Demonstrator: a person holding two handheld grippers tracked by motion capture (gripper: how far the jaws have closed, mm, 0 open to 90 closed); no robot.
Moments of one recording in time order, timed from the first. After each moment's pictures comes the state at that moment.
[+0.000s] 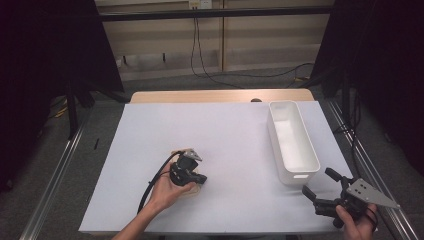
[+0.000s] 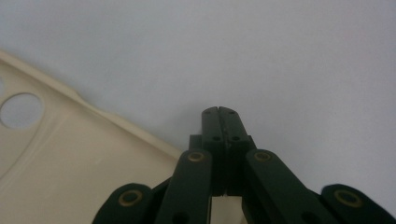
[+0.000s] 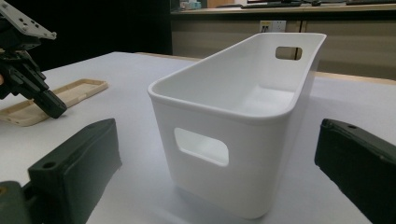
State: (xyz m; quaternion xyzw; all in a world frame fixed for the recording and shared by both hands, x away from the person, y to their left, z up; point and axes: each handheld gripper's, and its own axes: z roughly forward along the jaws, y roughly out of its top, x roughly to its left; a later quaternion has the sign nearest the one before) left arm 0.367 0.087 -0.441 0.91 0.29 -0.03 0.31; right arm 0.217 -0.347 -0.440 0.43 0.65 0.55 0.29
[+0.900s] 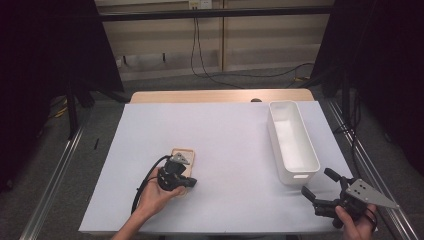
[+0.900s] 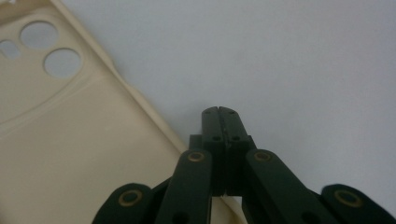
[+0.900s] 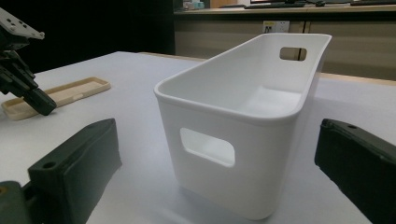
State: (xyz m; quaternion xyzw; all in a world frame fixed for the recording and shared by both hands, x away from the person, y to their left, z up) left arm 0.356 0.118 -0.442 0.90 0.31 -0.02 0.31; right arm 0.216 -0.346 -0.440 0.42 0.66 0.55 0.29
